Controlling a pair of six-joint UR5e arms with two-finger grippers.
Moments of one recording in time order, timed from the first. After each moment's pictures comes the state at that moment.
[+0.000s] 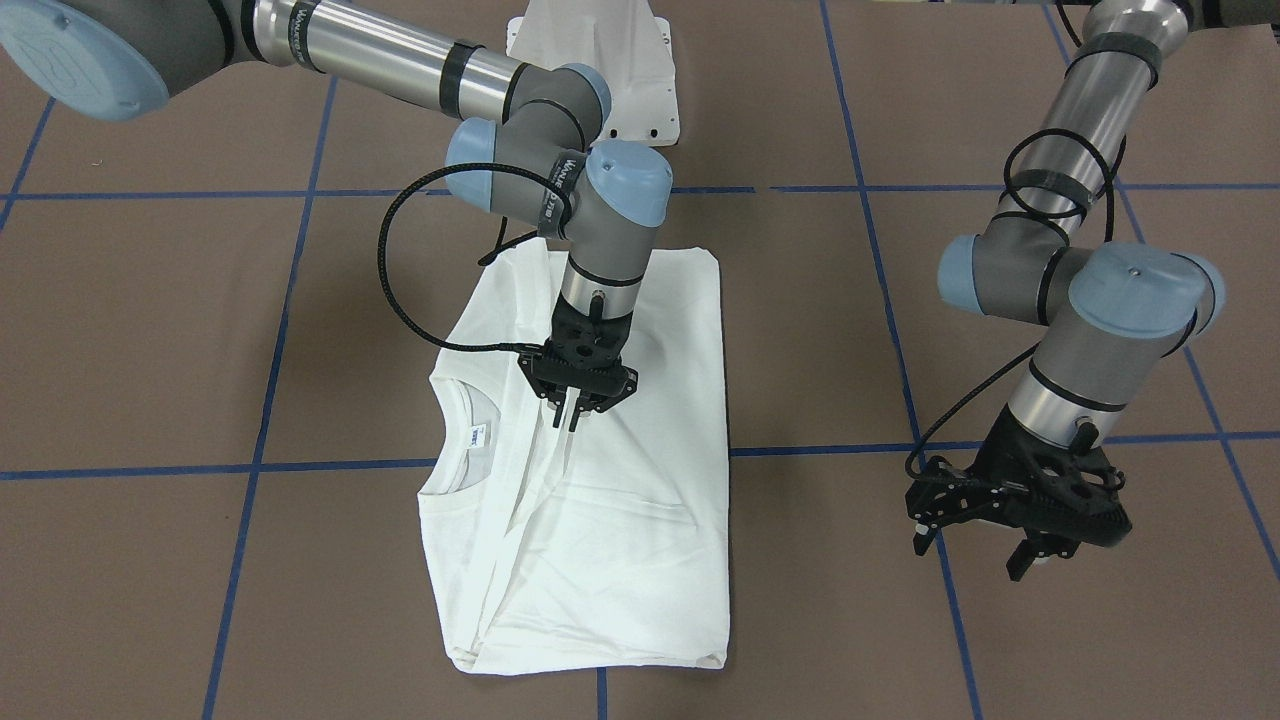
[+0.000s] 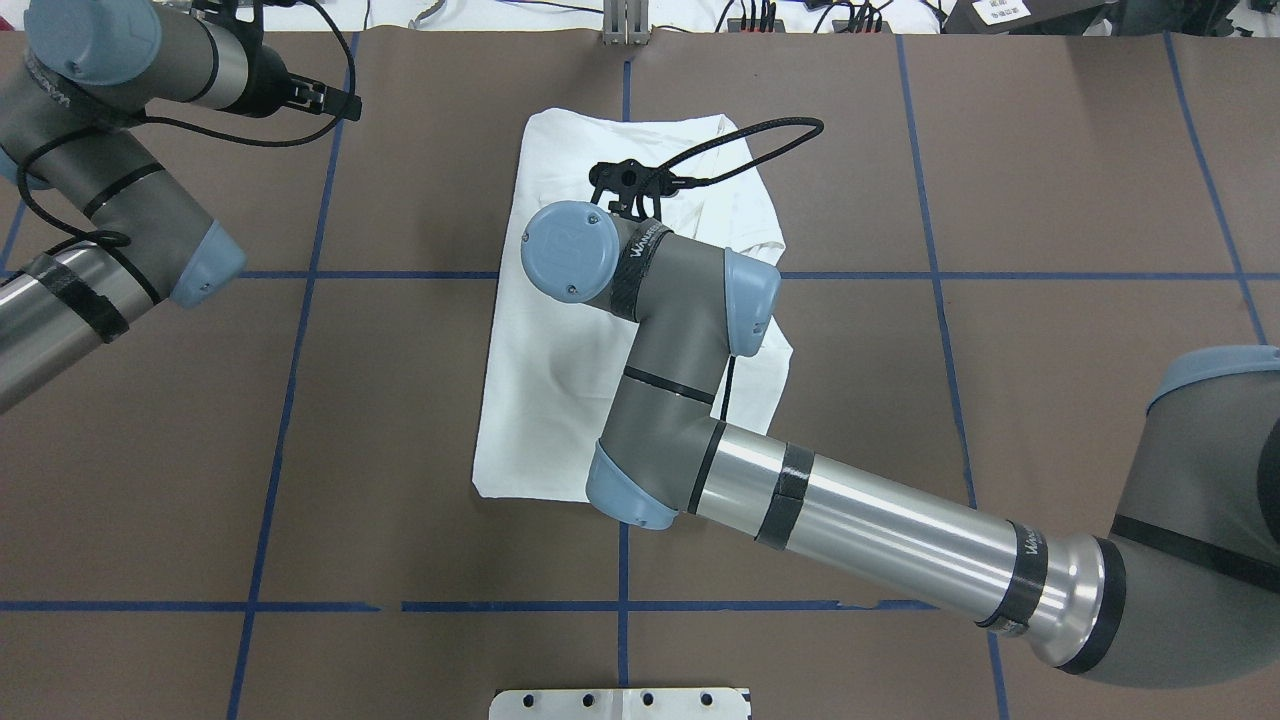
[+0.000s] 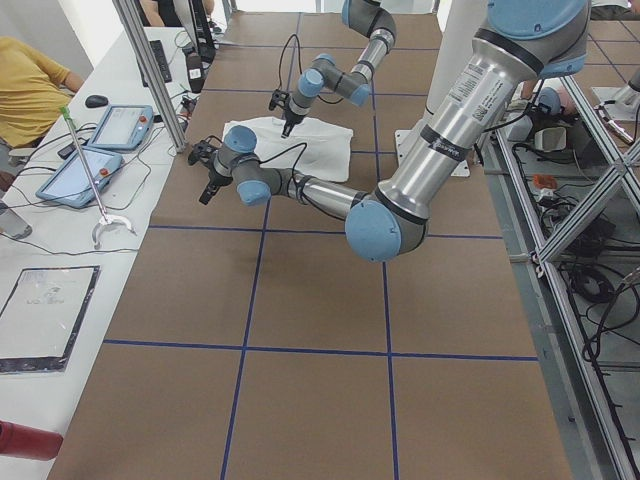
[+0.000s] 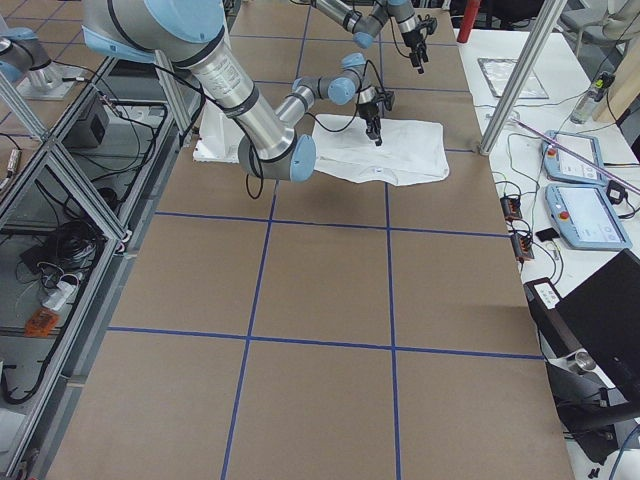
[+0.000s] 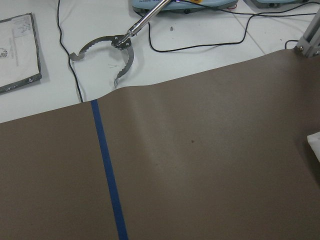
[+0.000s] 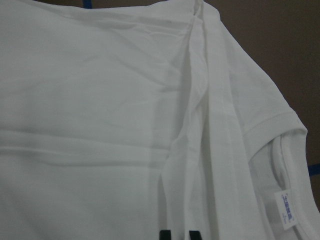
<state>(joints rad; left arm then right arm) -0.99 -2.16 -1.20 -2.40 -1.88 -0.69 0.50 -0.59 1.23 -1.58 1.44 1.40</state>
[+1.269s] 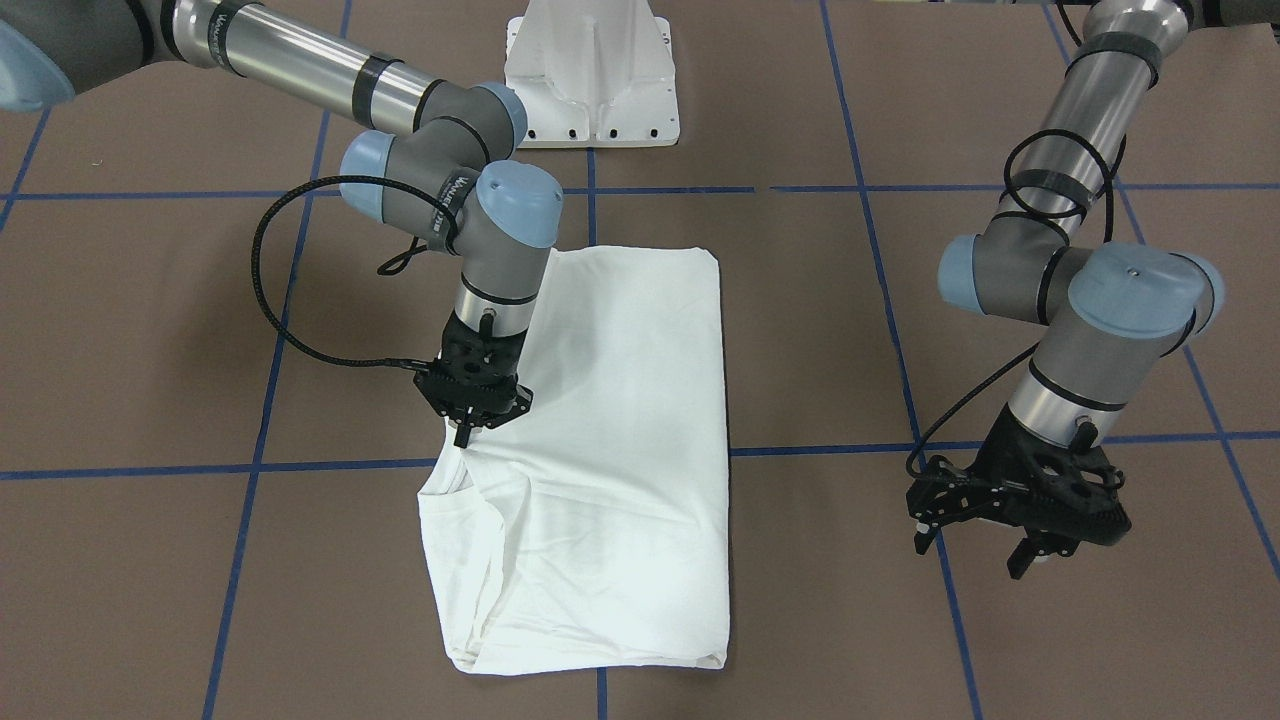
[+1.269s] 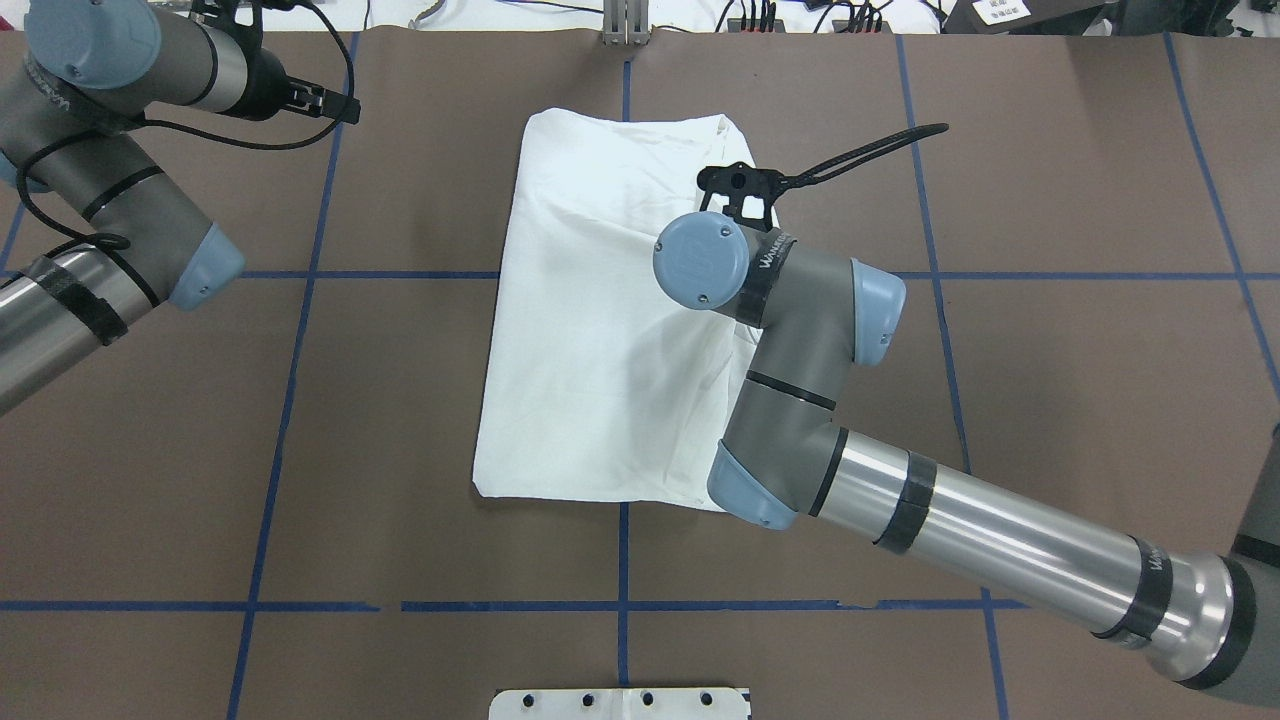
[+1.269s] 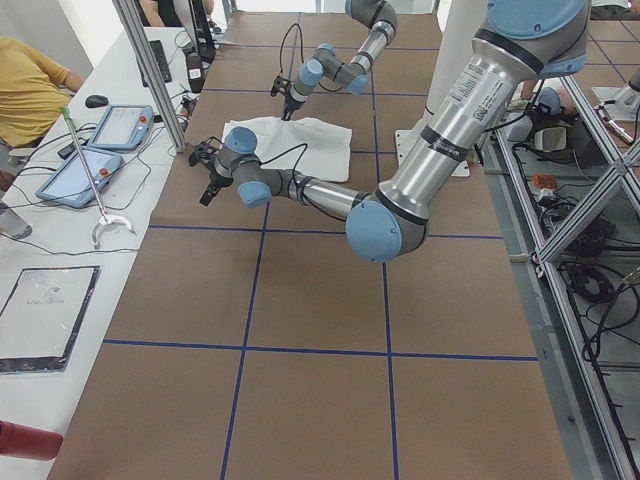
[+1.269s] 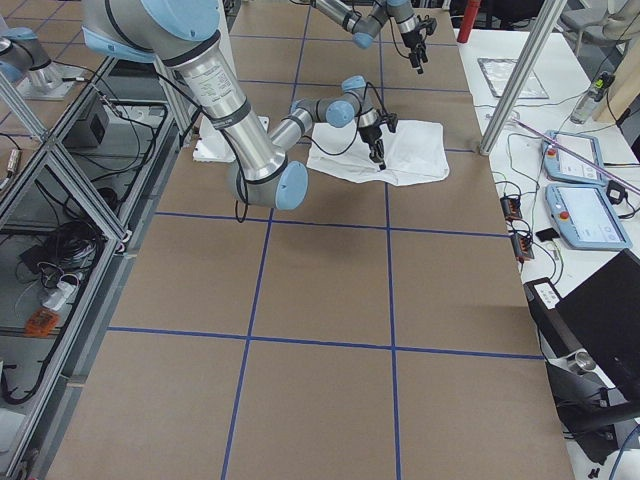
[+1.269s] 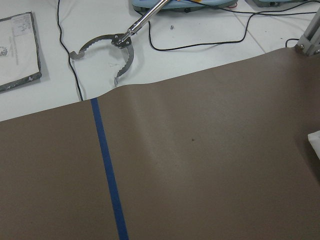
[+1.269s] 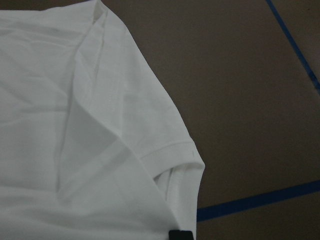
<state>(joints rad) -0.99 -2.16 -1.20 -2.40 -1.88 -0.69 0.54 -0.83 1.42 -1.59 1.41 1.34</state>
